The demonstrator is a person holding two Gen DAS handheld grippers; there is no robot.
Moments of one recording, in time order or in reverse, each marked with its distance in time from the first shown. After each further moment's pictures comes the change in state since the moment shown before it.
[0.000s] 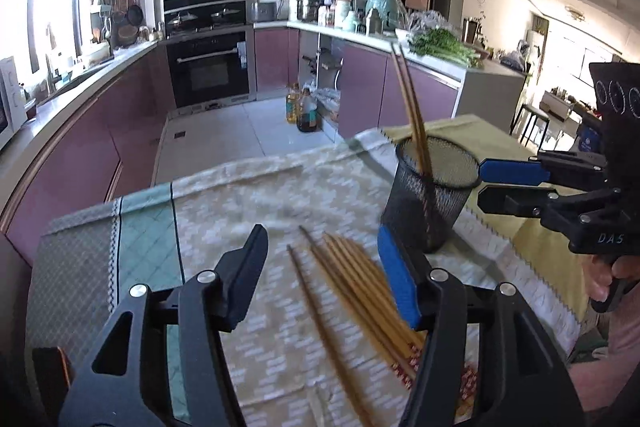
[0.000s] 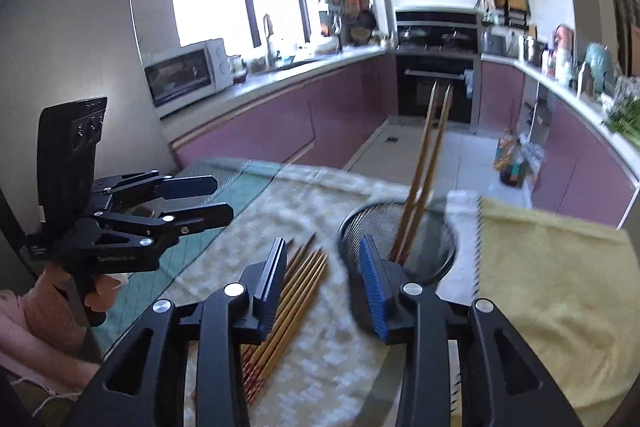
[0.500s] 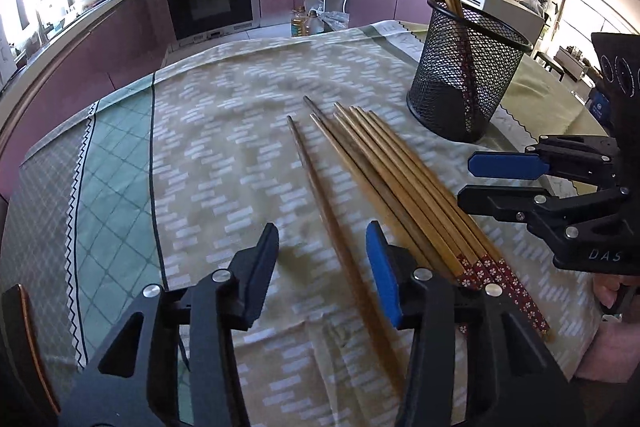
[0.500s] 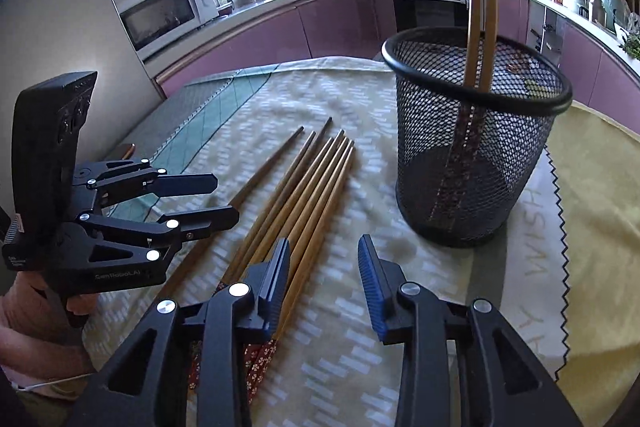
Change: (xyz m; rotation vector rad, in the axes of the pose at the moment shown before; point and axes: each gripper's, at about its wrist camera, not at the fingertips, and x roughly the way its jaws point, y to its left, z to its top) left arm 0.059 0.010 -0.064 -0.019 0.245 0.009; right arm 0.064 0.010 -0.047 0.077 0.204 -0.003
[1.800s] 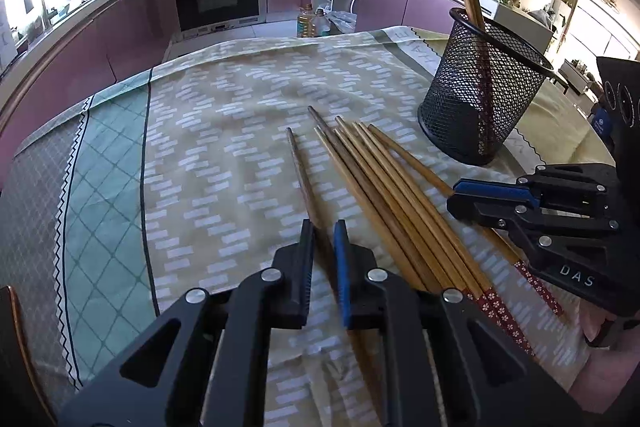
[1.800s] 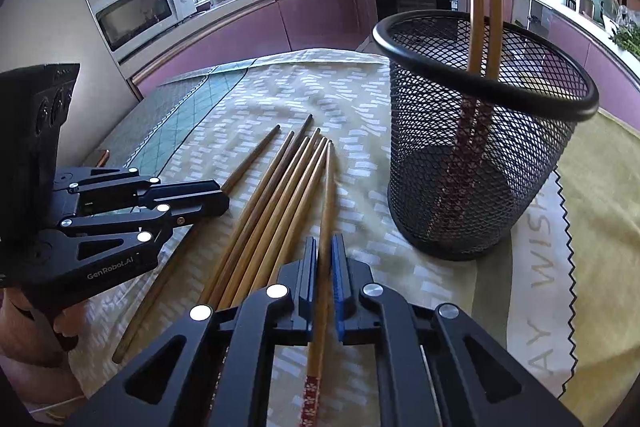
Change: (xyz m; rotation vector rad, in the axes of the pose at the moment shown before) left arm 0.014 0.002 0.015 -0.059 0.002 -0.006; right arm 0.018 -0.003 0.009 0.038 0.014 -0.057
